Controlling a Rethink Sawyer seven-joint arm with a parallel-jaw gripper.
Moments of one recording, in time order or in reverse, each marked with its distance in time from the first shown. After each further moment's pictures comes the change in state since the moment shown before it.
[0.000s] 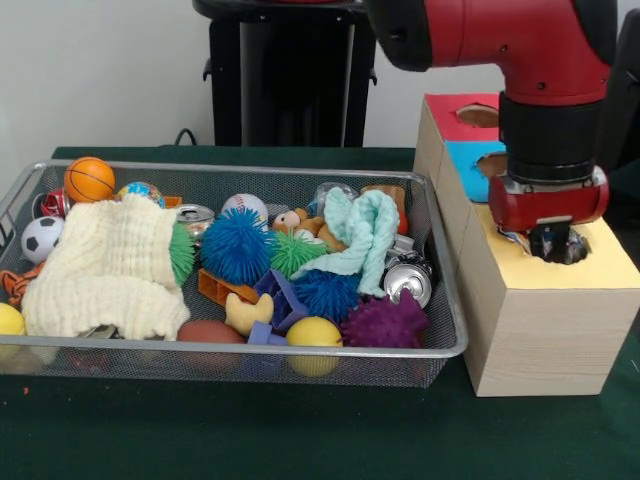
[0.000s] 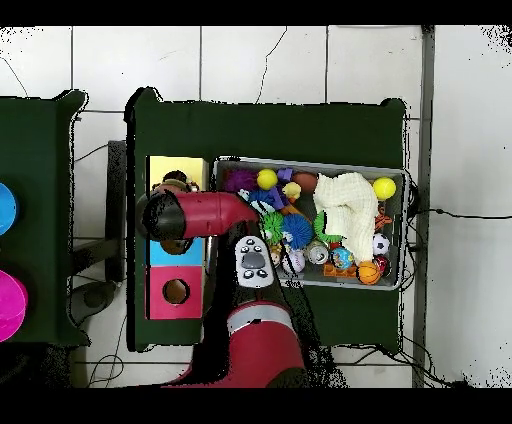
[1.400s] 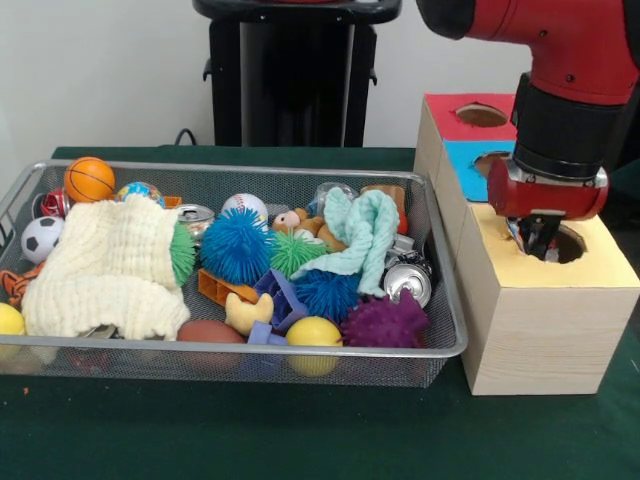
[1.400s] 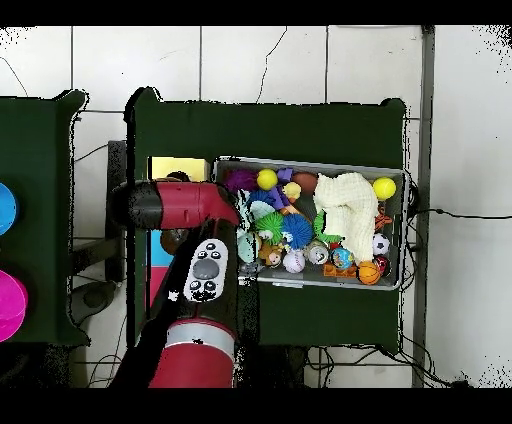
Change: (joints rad) arm 0.199 0.075 -0.280 -0.164 0.180 0.269 0.002
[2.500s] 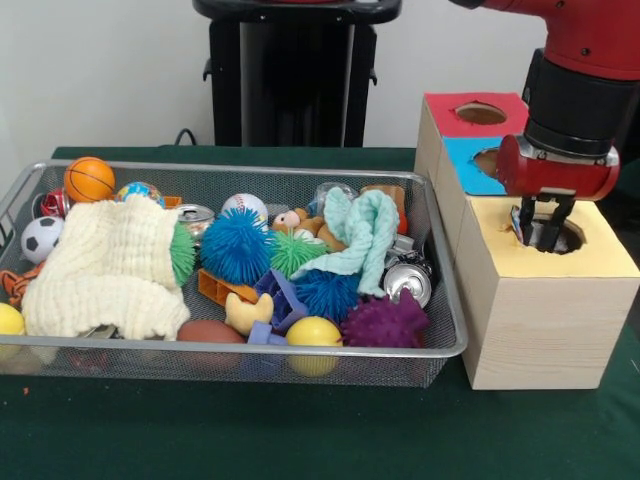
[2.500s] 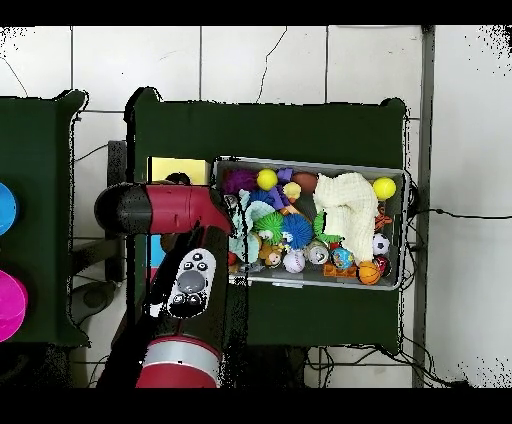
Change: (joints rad) arm 0.044 -0.024 -0.049 0.016 0.038 0.016 0.000
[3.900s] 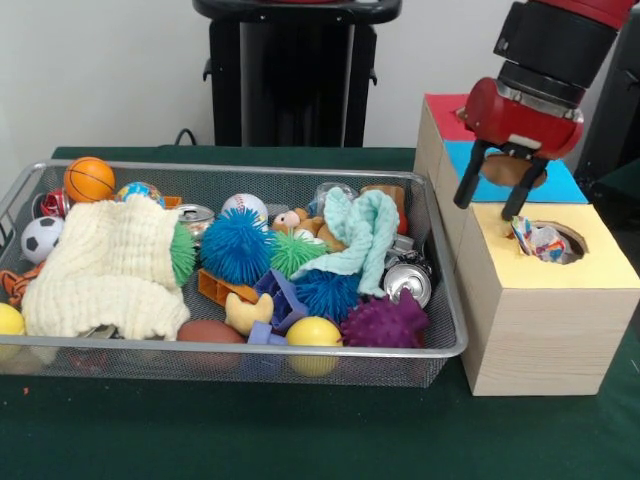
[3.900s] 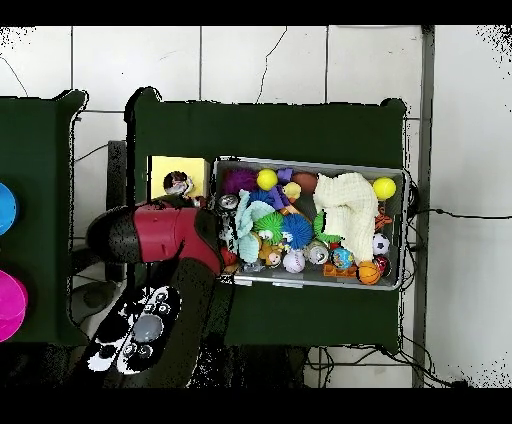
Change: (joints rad) arm 0.139 -0.019 -0.220 0.054 -0.064 -0.082 0.000
